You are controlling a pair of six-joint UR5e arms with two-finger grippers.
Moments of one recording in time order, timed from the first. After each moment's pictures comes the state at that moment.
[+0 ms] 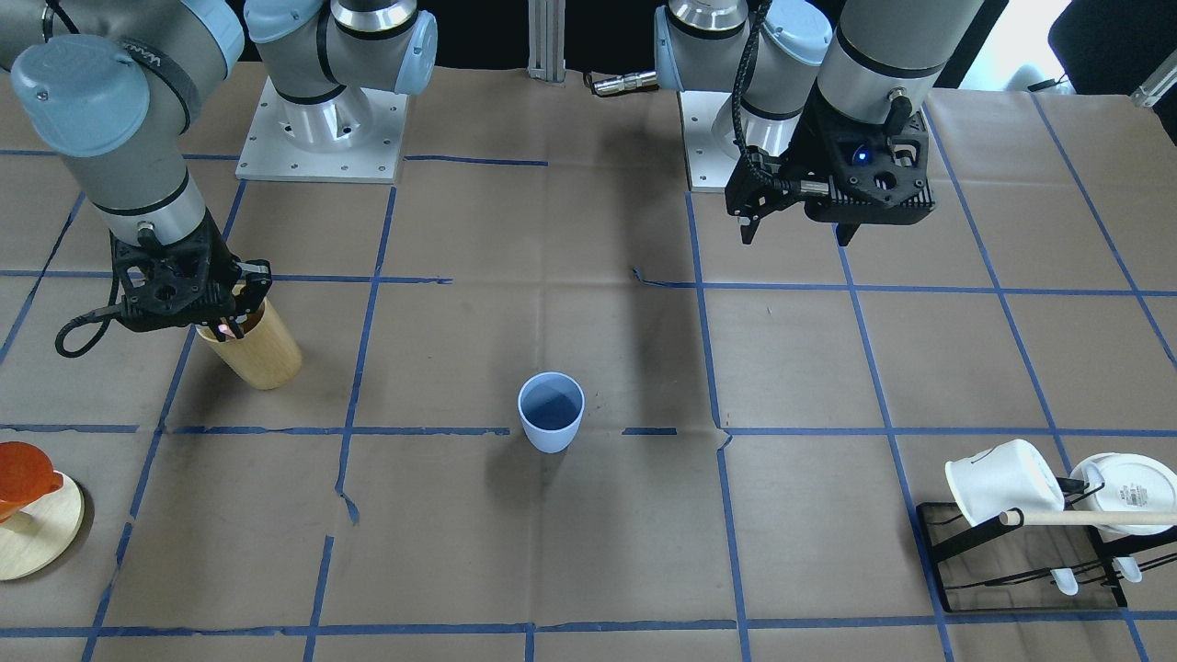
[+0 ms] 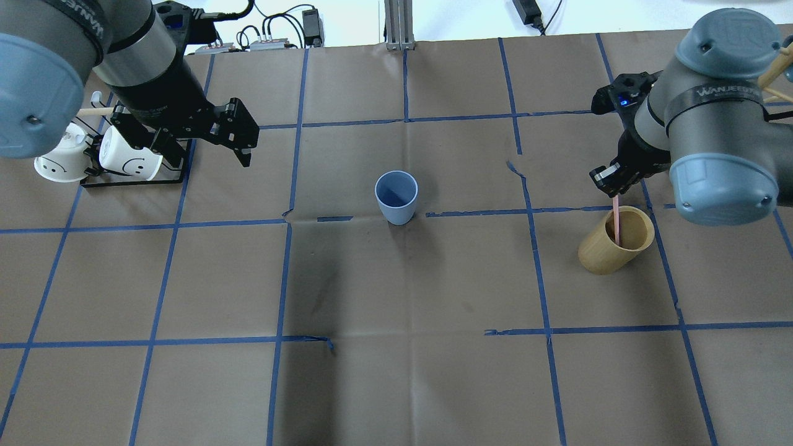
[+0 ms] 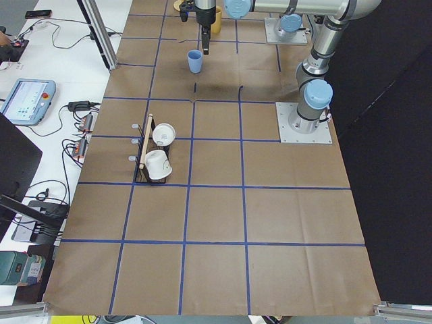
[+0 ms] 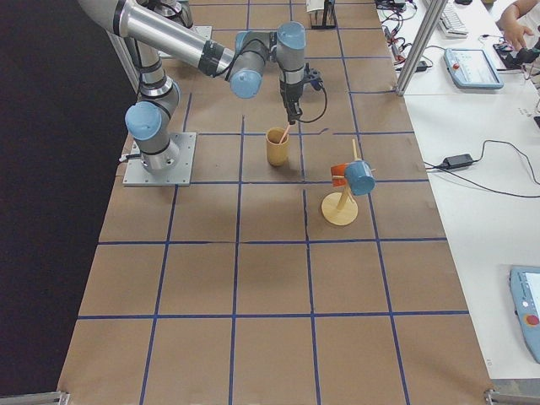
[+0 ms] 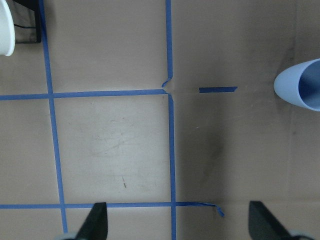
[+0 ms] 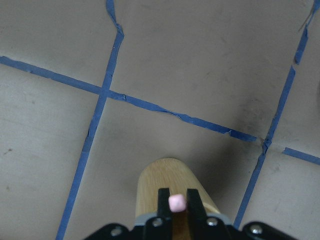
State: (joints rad) left arm -1.58 -1.57 -1.58 -1.59 1.60 0.01; right arm 1.40 -1.54 1.95 -2.06 -1.62 -0.49
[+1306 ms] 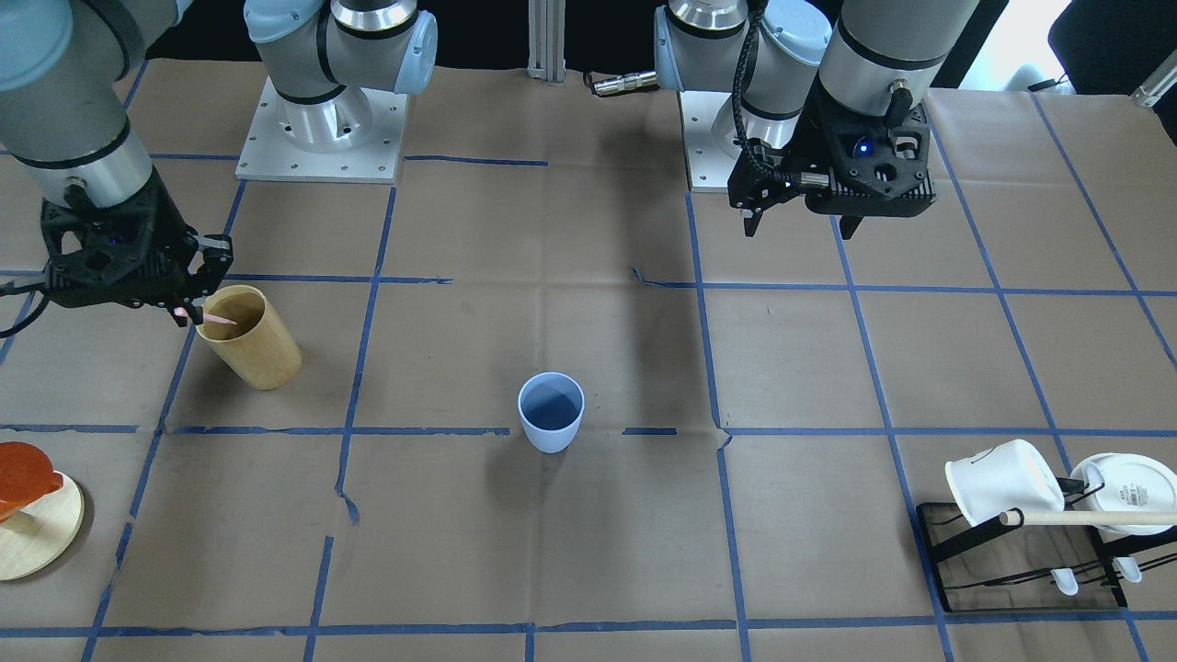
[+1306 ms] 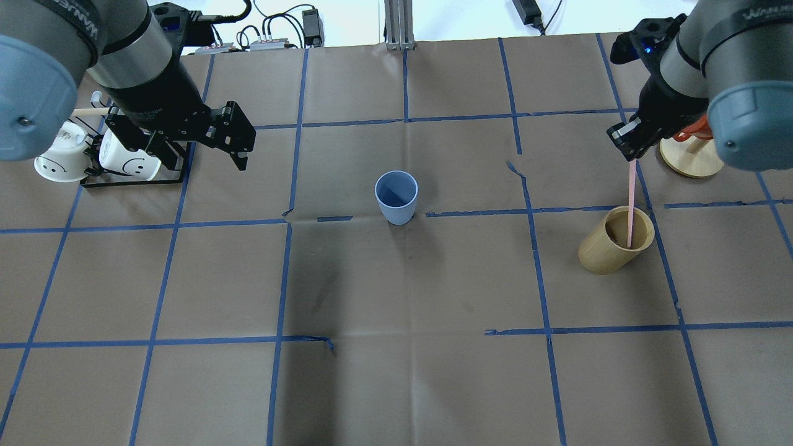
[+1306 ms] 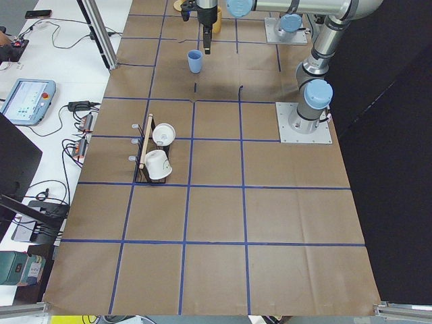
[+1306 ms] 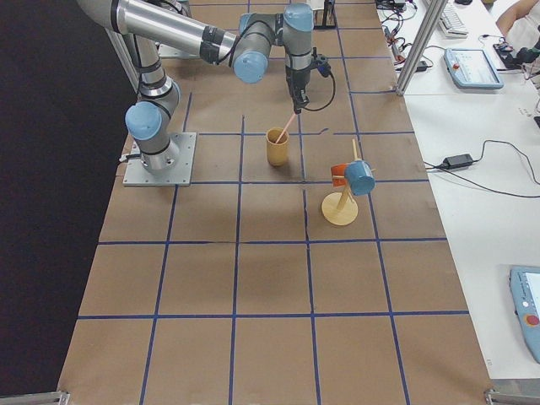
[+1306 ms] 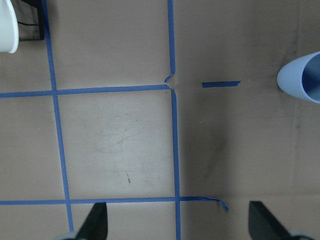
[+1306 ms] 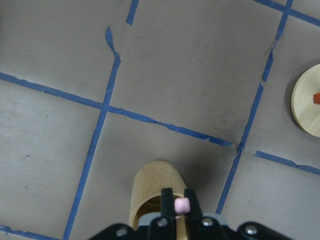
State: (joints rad) left arm -1.58 -1.56 -1.57 -1.60 1.61 0.03; right arm 1.40 -1.55 1.75 -1.87 -1.62 -0.48
